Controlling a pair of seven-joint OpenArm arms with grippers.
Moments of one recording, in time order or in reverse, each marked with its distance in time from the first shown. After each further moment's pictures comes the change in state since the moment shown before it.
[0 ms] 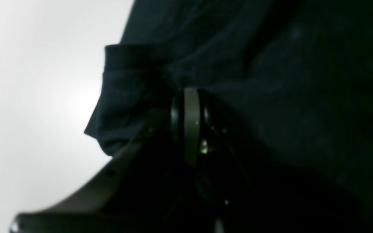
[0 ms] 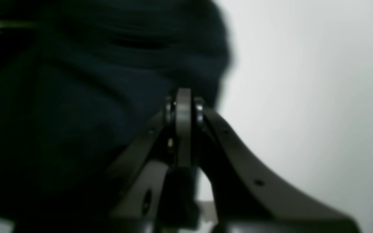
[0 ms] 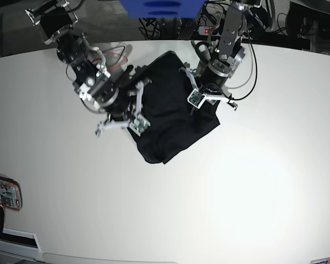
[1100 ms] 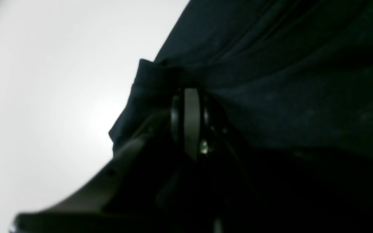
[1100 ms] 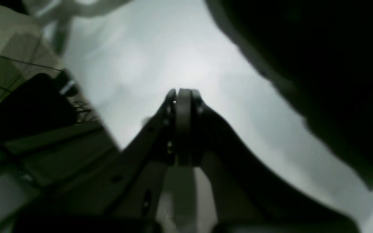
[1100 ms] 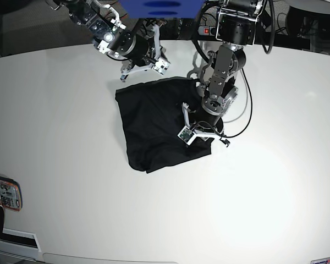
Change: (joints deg) left arm -18.2 3.8 0.1 -12.7 6.8 -0.3 3.5; right arm -13.2 0.3 -9.5 -0.2 -0.2 -0.4 2.9
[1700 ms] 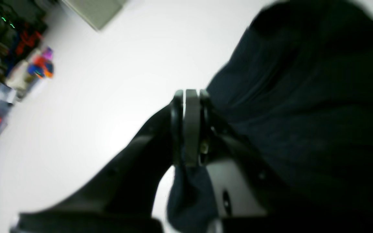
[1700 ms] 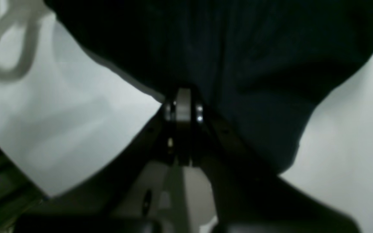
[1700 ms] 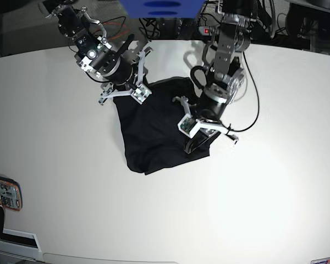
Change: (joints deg) left arm 13.4 0.2 1.0 29.3 -0.3 -0.8 1.0; right arm 2.3 -0.3 10.9 3.3 0.2 0.5 -0.8
